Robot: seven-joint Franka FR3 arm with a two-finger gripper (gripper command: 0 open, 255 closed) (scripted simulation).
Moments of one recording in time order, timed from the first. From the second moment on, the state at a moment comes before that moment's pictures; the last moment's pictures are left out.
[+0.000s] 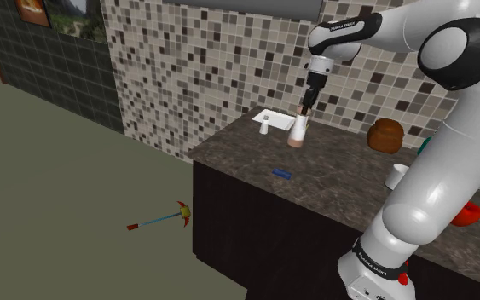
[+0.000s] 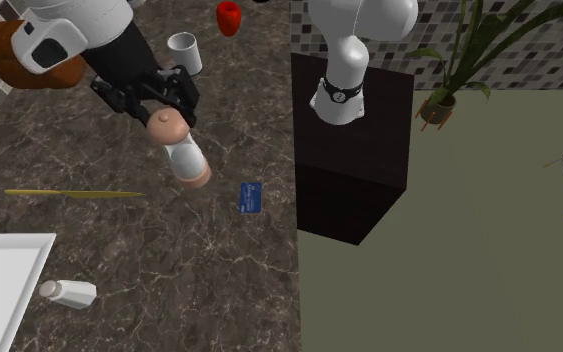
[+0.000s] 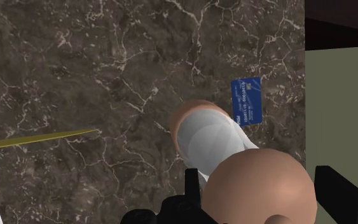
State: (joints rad) arm -0.08 -0.03 -0.50 -1.89 0.11 1.74 -0.80
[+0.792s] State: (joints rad) arm -0.08 -0.03 -0.50 -1.73 0.10 1.58 -0.78
